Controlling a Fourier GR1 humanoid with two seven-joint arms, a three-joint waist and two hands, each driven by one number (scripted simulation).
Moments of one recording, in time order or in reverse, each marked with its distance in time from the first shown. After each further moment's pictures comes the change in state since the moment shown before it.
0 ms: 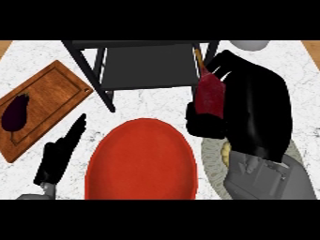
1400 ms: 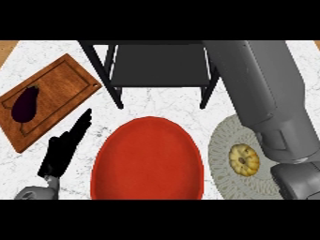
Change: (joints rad) left arm -0.049 -0.014 0.008 0.017 -0.017 -0.049 0.000; right arm -0.693 -0.063 -0.438 1.064 0.033 -0.287 -0.241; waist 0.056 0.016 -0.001
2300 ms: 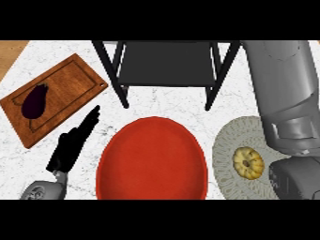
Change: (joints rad) left arm -0.040 -0.024 -0.024 0.017 -0.022 -0.003 0.002; right arm -0.028 0.009 -0.360 0.058 -0.469 -0.337 -0.182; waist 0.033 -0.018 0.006
